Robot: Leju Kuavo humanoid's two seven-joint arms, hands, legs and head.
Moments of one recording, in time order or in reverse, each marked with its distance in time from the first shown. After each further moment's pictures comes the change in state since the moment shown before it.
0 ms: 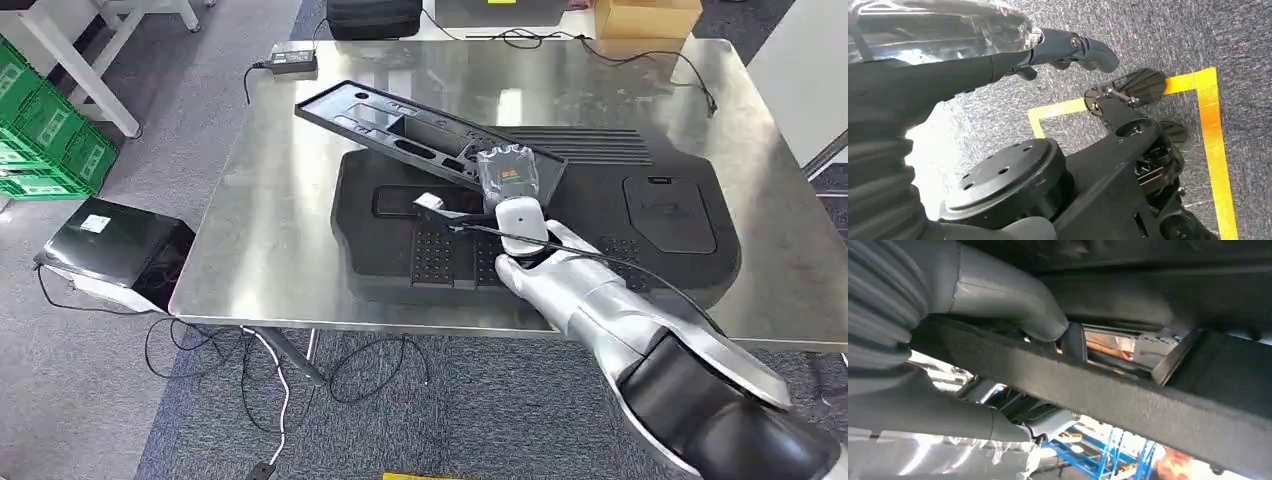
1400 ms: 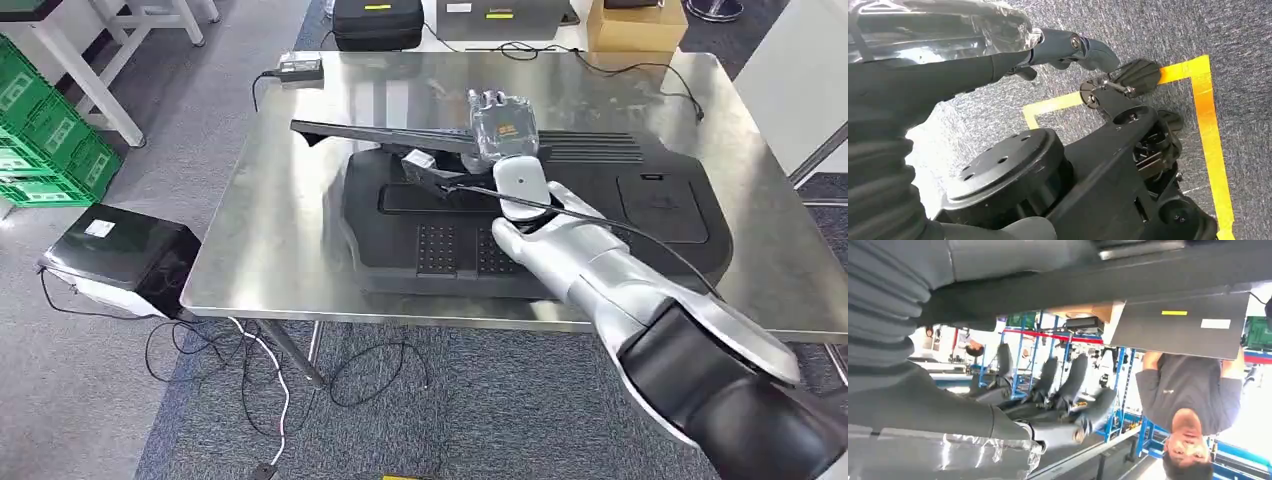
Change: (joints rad) left arm -0.004 0.000 0.000 0.000 -0.014 -0.046 -0.003; right arm -0.113 0.011 -0.002 -0.002 -0.001 -0.068 -0.023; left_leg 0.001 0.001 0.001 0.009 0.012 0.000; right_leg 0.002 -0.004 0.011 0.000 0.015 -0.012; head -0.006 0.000
